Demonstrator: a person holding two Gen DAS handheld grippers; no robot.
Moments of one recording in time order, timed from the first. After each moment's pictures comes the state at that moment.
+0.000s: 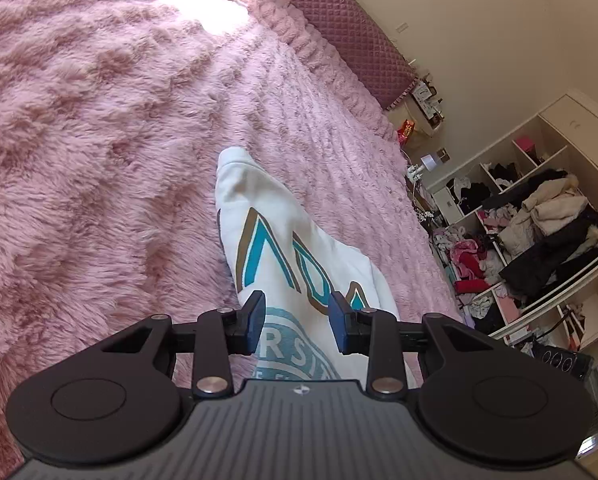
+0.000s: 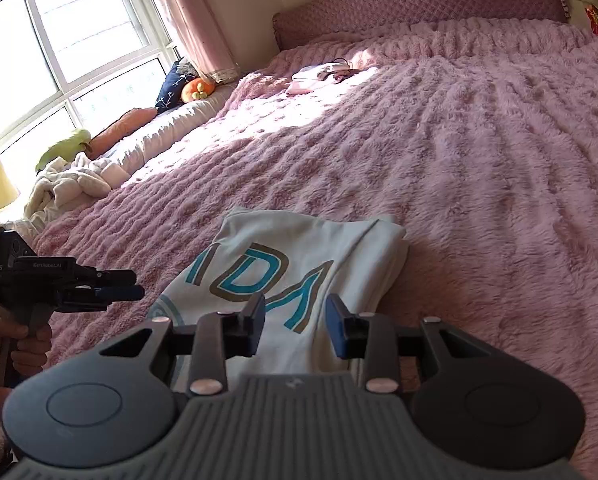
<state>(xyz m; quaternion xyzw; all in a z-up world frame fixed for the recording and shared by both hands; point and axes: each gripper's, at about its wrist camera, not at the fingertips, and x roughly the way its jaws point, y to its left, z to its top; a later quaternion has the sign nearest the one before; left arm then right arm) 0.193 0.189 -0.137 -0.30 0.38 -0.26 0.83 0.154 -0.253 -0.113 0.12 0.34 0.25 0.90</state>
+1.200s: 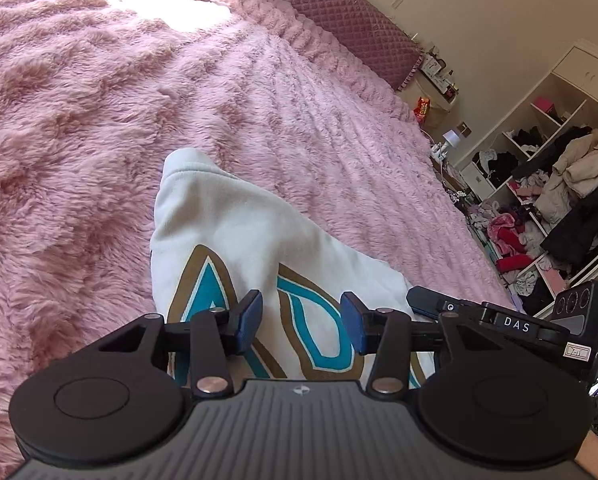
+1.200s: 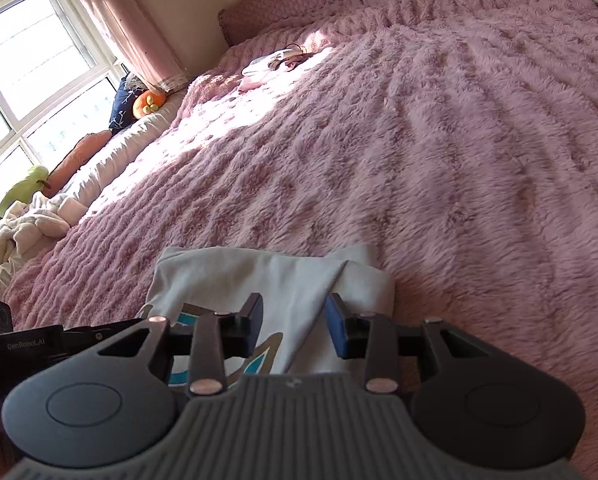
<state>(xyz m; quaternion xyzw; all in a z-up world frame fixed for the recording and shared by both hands) 0.254 0.113 -0.173 -0.24 0.39 -0.24 0.86 0.280 -0.242 -0.172 0.19 0.38 0.18 0.89</state>
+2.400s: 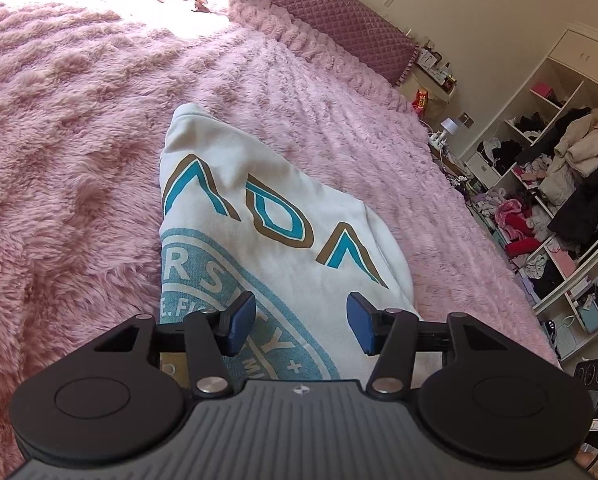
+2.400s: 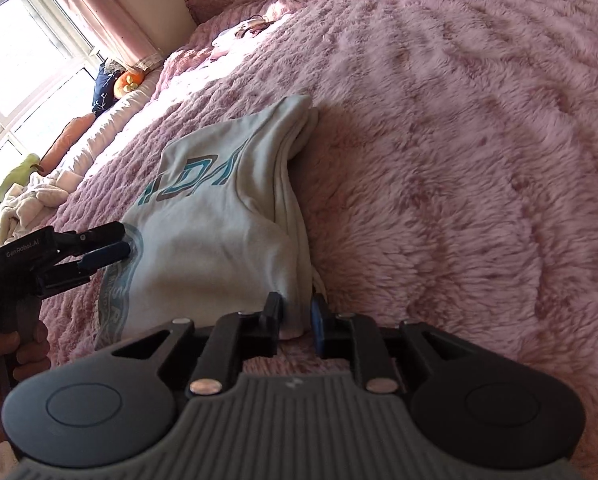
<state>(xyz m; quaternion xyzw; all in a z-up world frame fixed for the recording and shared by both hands) 0.140 0.095 -0.144 -0.20 0.38 -0.21 0.88 0.078 -0.293 -0.186 0.22 0.42 0.14 0.87</state>
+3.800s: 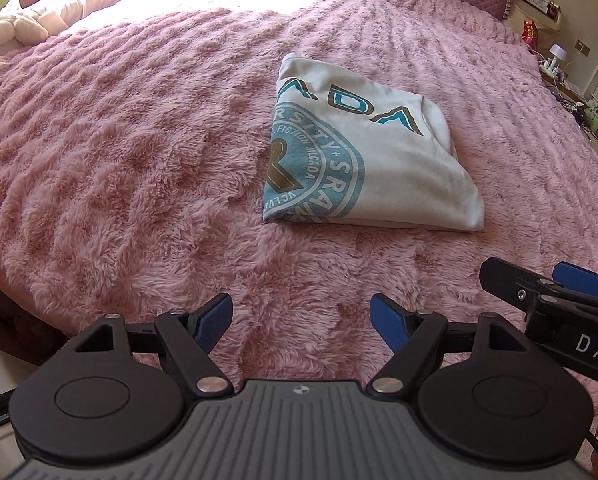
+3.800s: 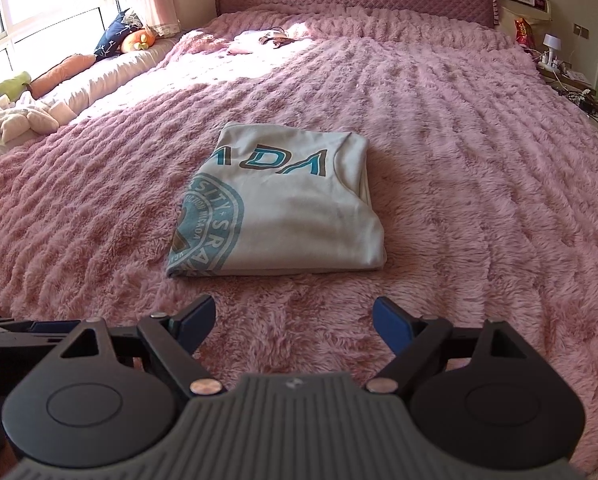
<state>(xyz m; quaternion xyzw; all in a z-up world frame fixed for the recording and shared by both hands) -0.039 0.048 -0.084 -0.06 0.47 0.00 0.88 -0.058 -0.182 -0.064 0.04 0.40 0.09 0.91</state>
